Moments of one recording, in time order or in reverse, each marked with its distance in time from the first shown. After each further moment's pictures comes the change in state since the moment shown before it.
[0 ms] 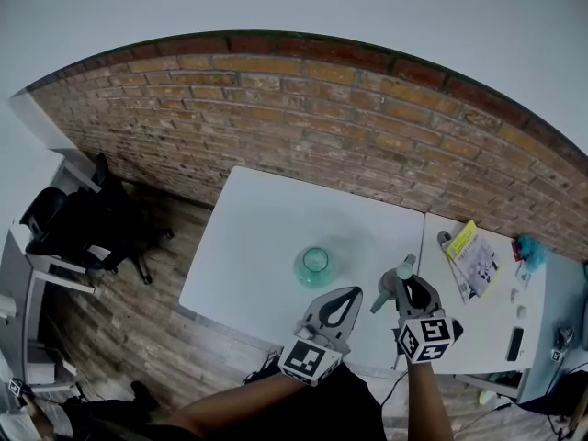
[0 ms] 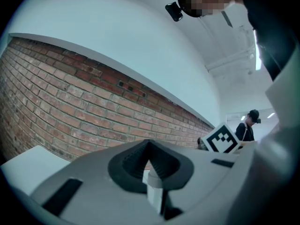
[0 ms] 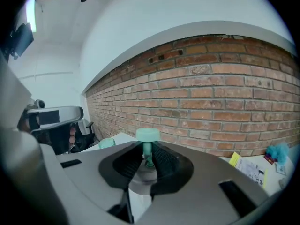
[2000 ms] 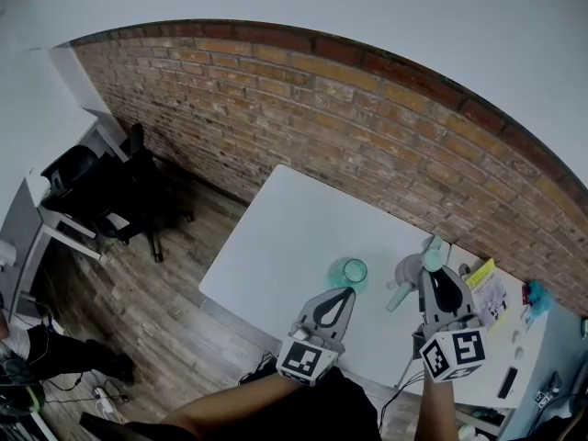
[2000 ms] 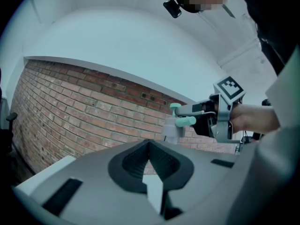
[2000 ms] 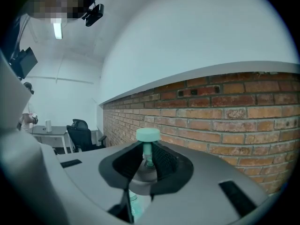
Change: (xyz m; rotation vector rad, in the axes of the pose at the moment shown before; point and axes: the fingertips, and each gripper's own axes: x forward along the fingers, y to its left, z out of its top) left arm -0.066 0.081 0.026 0.030 -0.056 0.228; right arm -0.007 0.102 0.163 -0.141 -0.211 0.155
